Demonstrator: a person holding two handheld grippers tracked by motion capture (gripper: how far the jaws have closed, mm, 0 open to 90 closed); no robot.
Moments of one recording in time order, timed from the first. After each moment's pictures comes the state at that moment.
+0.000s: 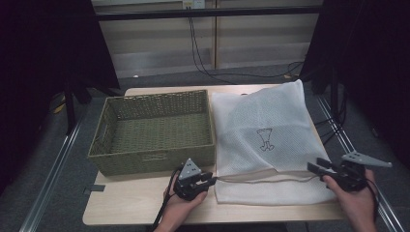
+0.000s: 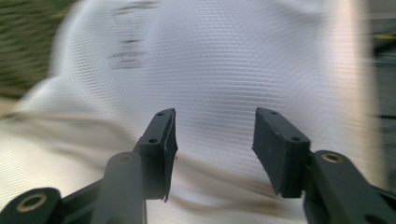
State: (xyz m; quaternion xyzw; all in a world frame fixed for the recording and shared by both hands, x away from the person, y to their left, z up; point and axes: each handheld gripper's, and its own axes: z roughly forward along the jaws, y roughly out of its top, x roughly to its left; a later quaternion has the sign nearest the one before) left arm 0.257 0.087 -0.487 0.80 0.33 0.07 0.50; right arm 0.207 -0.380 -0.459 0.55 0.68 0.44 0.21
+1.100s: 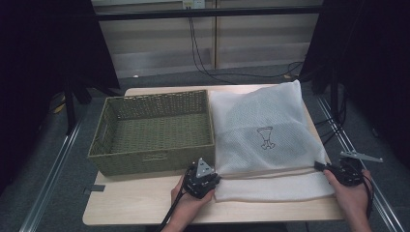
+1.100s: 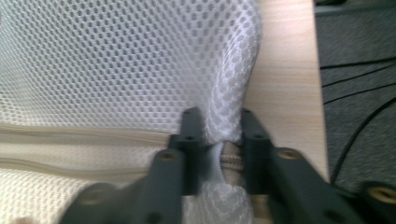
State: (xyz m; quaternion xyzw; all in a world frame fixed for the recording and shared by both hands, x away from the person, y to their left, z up) left arm 0.264 0.058 -0.506 0.85 0.32 0.09 0.42; right arm 0.235 -0.410 -0.509 0.63 0.65 0.38 0.19
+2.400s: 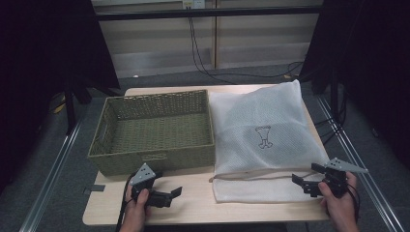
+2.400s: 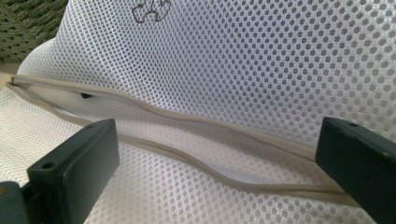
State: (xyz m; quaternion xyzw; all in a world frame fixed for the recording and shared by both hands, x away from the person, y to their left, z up) left arm 0.250 0.208 -0.494 0.79 0.36 0.09 0.49; right arm 0.212 -0.350 -0.498 0.53 0.69 0.45 0.19
